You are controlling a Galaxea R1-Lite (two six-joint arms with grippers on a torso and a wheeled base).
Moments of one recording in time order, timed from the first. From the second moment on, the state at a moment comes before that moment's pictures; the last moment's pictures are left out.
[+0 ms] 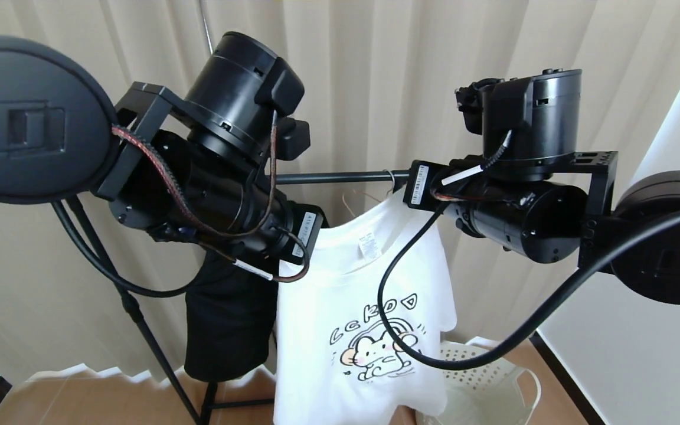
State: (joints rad) left arm -0.75 1.78 -1.65 0.68 0.27 -0.20; right arm 0.75 1.80 -1.32 -0.19 -0.55 0.45
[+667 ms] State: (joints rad) left arm -0.92 1.85 -1.78 0.79 0.14 -0.42; right arm 0.77 1.85 -1.35 -0.19 -0.56 0.48
